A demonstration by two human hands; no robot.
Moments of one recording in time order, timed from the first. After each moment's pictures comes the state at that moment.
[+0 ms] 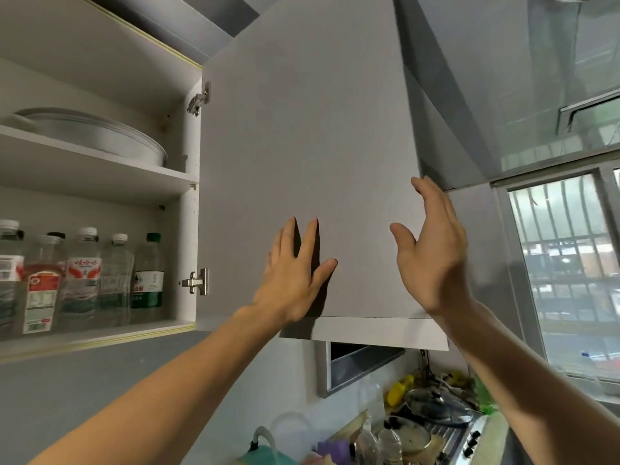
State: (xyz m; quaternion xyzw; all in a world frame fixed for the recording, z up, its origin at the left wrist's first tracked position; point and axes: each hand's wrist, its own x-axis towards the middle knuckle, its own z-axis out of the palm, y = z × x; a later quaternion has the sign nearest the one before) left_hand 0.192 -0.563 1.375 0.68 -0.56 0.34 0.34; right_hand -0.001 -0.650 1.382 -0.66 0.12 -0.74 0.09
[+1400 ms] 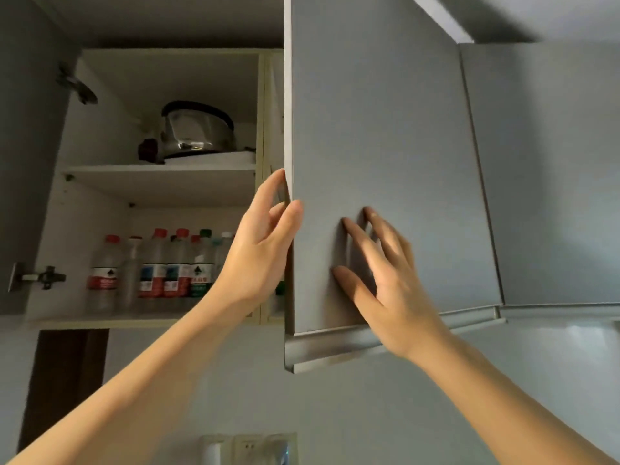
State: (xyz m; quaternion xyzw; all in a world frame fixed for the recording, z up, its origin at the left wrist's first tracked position) left_hand 0.220 -0.159 1.393 0.60 -0.47 0.42 0.49; right_hand 0.236 -0.352 1.343 -0.72 -0.31 -0.57 0.24
